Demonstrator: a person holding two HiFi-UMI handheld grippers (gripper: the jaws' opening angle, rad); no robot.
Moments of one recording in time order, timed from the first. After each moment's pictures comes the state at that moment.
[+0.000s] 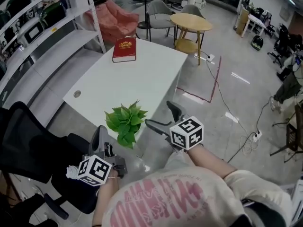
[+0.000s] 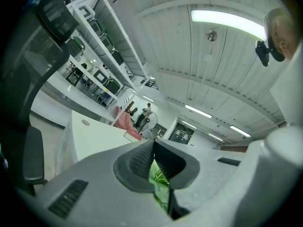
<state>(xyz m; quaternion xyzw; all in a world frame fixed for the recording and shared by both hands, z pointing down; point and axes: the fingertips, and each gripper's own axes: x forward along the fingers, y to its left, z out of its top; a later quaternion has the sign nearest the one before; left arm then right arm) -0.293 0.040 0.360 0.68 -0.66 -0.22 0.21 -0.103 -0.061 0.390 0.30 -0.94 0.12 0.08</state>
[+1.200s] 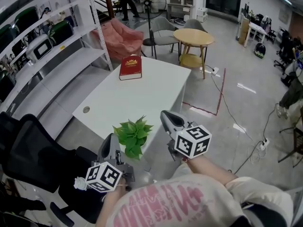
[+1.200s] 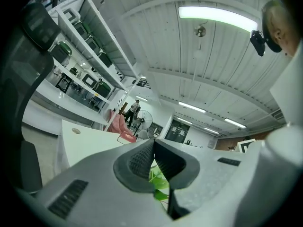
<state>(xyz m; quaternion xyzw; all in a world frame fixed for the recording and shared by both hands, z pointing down) -0.269 0.028 0.322 0.72 -0.65 -0.19 0.17 -0.092 -0.072 0.312 0.36 -0.92 0.15 -0.04</state>
